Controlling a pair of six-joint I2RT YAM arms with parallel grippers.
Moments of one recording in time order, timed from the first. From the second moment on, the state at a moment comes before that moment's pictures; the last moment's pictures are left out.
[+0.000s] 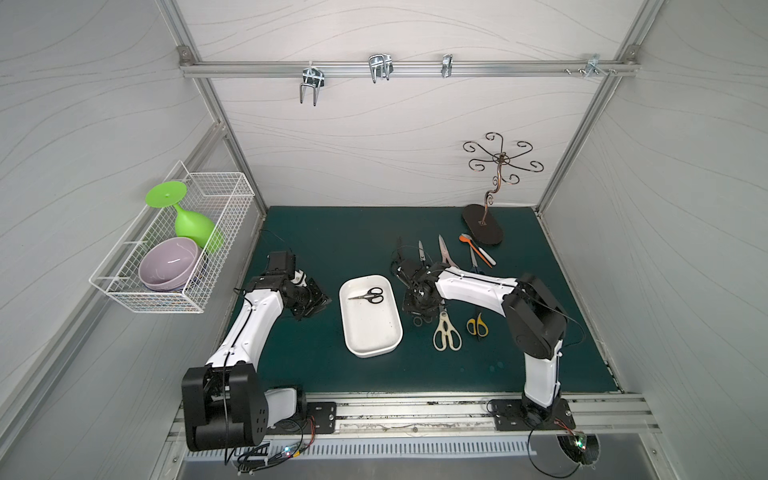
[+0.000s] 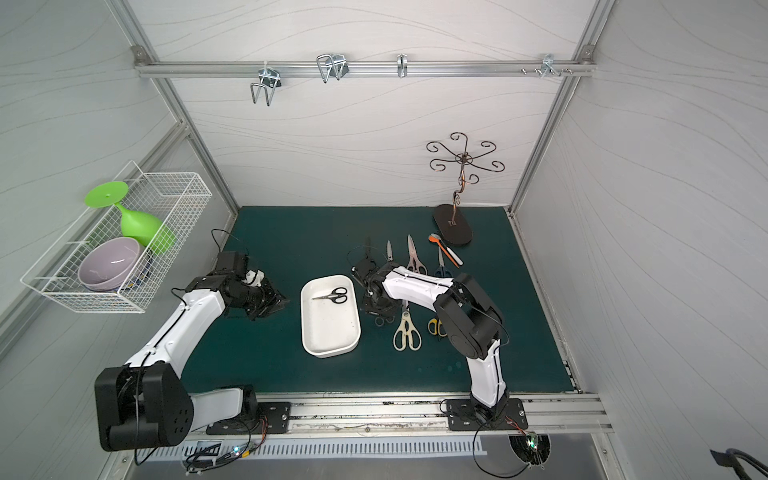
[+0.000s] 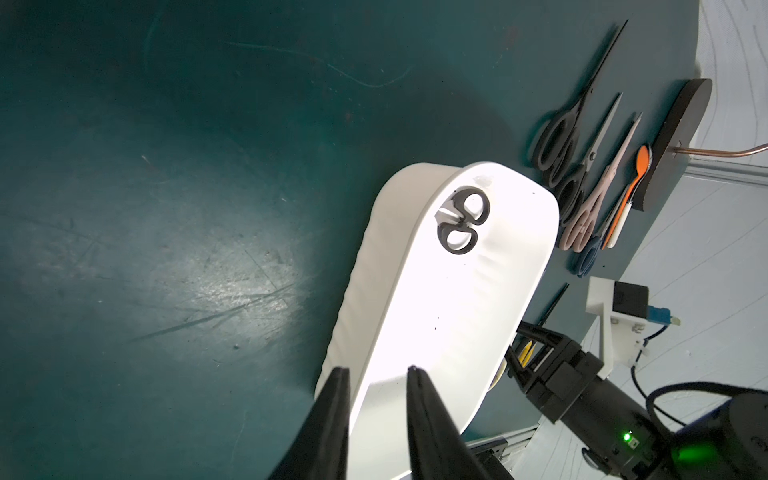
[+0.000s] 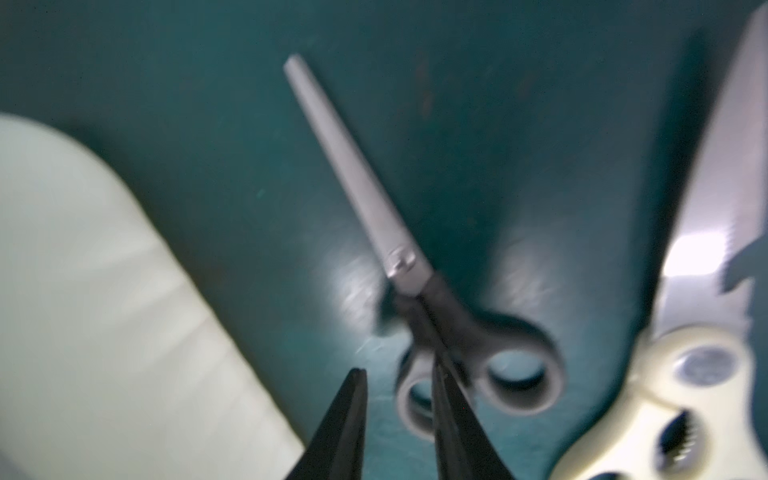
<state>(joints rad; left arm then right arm) 0.08 1.25 0.89 -0.86 0.47 -0.62 0.85 1.94 1.37 -0.79 -0.02 0.92</state>
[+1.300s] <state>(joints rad) 0.08 1.25 0.89 -0.86 0.46 -0.62 0.80 1.87 1.38 -0.78 -0.10 0.68</state>
